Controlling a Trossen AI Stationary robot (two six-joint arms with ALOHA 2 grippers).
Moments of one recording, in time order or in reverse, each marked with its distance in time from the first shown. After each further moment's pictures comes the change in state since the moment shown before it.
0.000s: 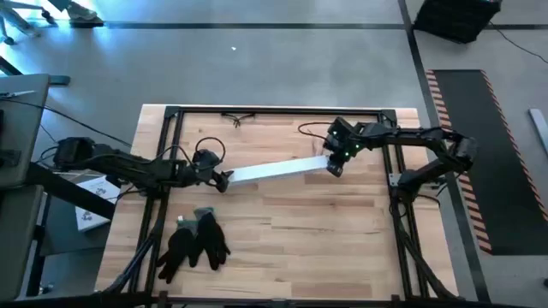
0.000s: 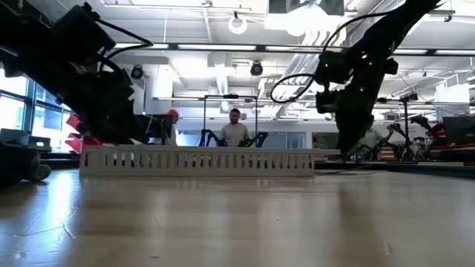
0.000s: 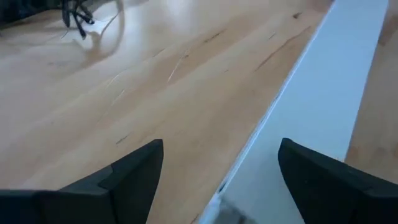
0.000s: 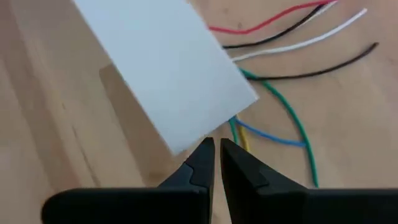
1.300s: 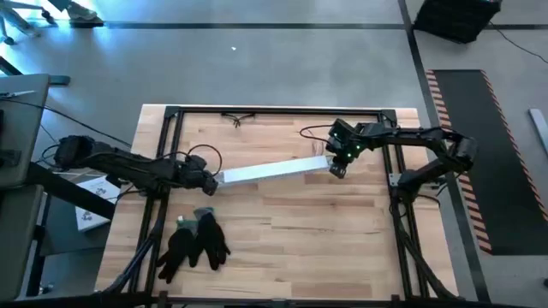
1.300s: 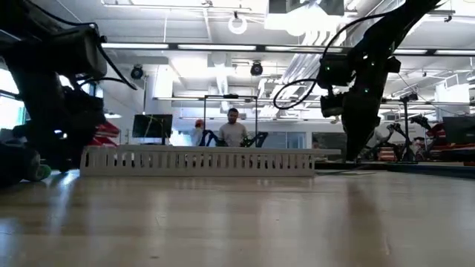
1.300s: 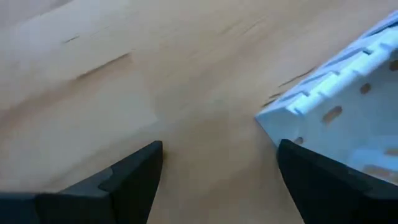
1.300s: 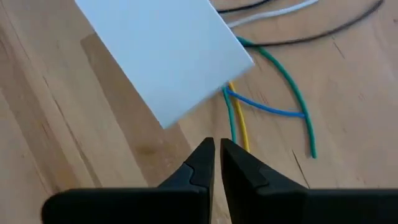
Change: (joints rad) left arm -0.038 0.027 0.090 -0.641 0.134 -0.505; right arm -0.001 0.000 0.000 -0.066 0.027 0.000
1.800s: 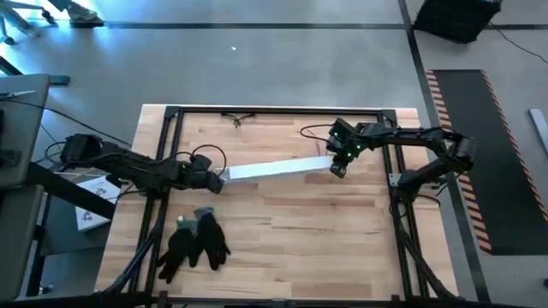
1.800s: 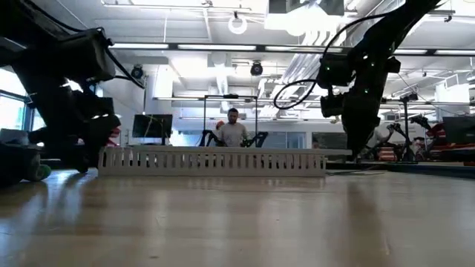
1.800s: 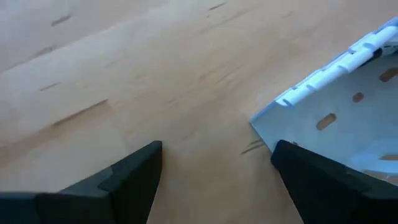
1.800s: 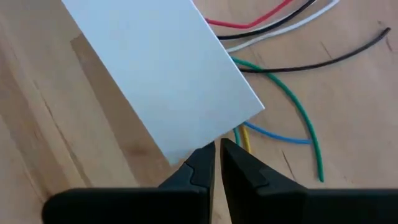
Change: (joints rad) left arm 0.003 0.107 -0.004 0.163 -0.105 0.033; right arm -0.001 0.000 0.000 0.014 0.015 0.009
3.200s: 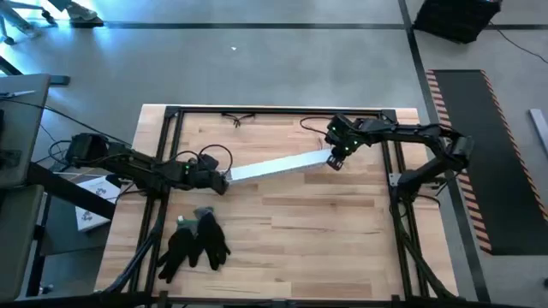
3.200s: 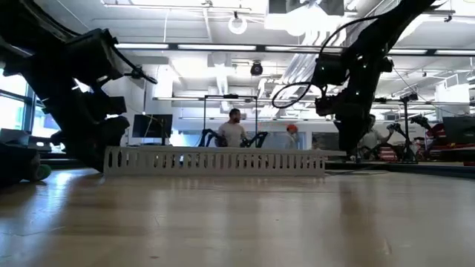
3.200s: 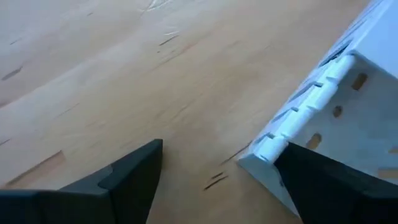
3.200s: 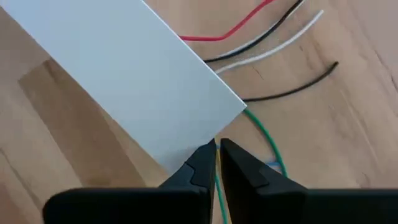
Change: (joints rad) left arm 0.010 0.056 -0.003 0.185 -0.019 0.180; right arm -0.015 0.038 0.055 0.009 0.097 0.033
